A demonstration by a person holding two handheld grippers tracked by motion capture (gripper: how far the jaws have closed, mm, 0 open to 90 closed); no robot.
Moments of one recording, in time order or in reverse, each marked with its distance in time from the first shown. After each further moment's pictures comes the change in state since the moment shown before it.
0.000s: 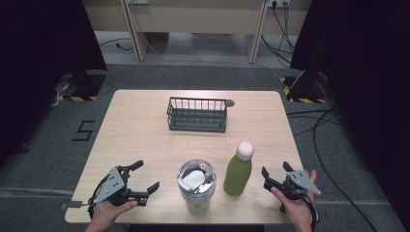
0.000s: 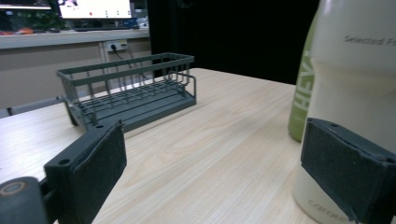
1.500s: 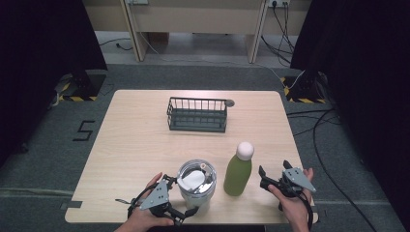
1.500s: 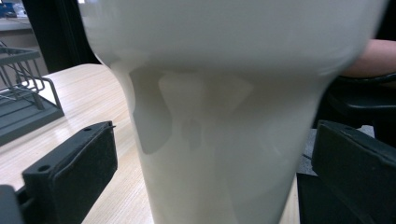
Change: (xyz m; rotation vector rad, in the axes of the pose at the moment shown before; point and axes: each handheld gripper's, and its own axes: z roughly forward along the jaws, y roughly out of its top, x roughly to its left) left arm -0.076 -0.009 0.076 0.061 -0.355 0.046; right arm 0.007 0.004 0.007 0.016 -0.028 -0.031
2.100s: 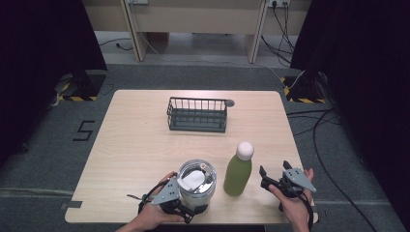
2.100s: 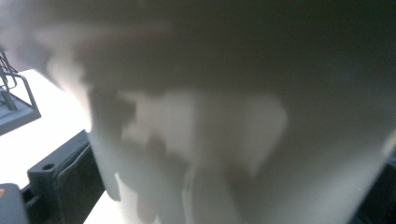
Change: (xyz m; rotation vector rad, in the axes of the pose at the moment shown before) left arm 0.002 -0.001 0.026 -0.006 -0.025 -0.018; right arm -0.002 -0.001 0.000 0.009 -0.006 0.004
